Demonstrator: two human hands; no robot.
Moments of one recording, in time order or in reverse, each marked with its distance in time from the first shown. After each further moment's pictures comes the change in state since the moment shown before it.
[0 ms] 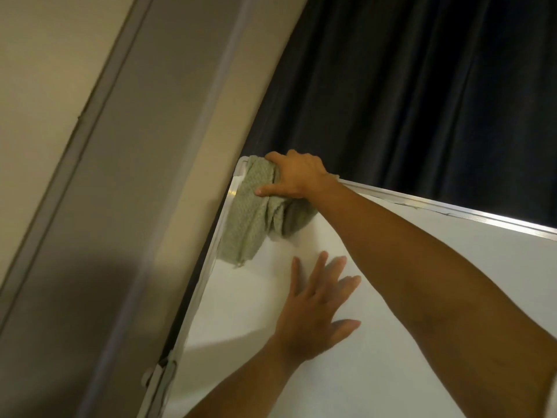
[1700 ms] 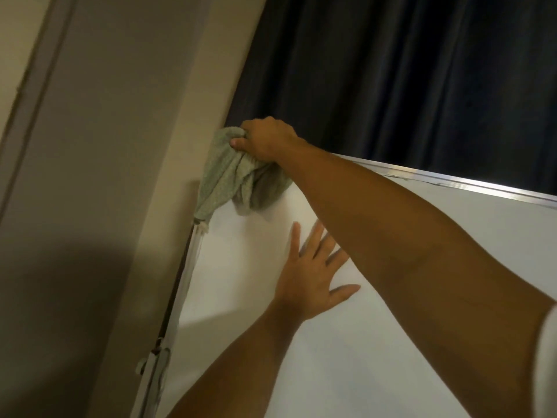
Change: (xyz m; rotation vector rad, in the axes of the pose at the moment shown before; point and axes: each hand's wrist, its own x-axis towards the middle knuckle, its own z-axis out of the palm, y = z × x) left_hand 0.040 0.007 -0.097 0.090 -0.139 0.000; right_hand 0.042 -0.012 0.002 0.151 -0.021 0.064
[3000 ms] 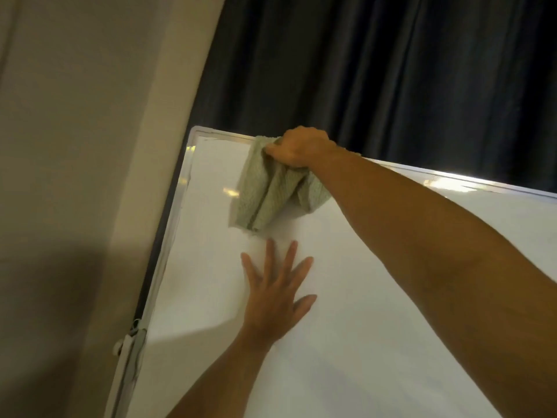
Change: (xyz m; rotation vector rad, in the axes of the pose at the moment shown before) left_hand -0.061 0.051 0.126 -0.024 0.048 -0.115; right_hand -0.103 0.104 -0.018 -0.119 -0.115 0.286
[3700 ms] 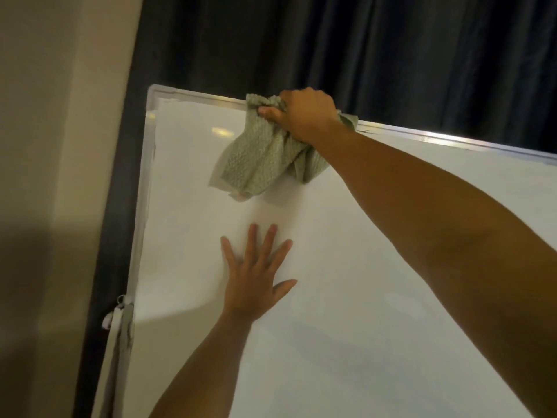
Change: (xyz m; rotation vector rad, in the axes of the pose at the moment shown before) left_hand -0.015 0.017 0.033 -0.049 -0.046 0.047; right_hand -0.029 0.073 0.020 -0.109 0.326 -0.029
